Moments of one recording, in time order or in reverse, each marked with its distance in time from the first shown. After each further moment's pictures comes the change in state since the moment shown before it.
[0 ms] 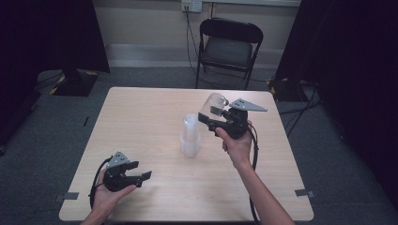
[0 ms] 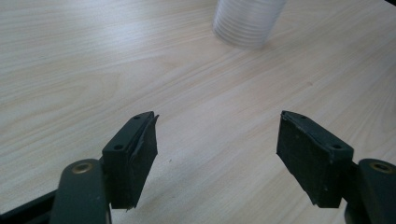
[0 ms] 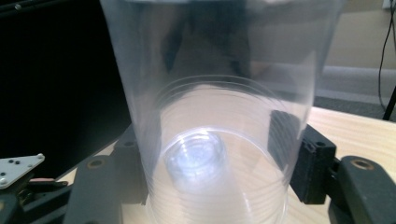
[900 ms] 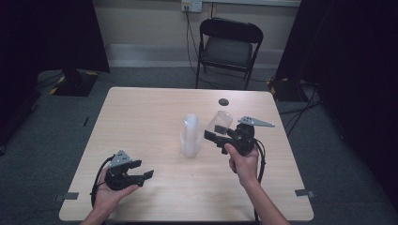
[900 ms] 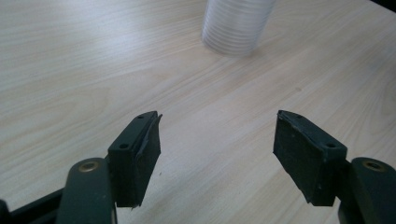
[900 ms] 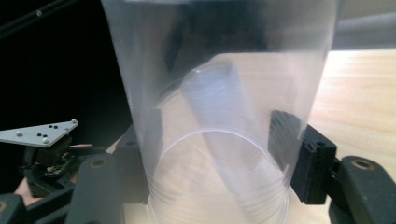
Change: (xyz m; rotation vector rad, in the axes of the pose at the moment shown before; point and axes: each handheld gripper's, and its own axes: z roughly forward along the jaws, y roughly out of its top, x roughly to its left) left arm -0.009 0.009 0.000 -0.012 -0.017 0.046; right arm -0.004 -0.041 -0.028 0.071 0.069 0.166
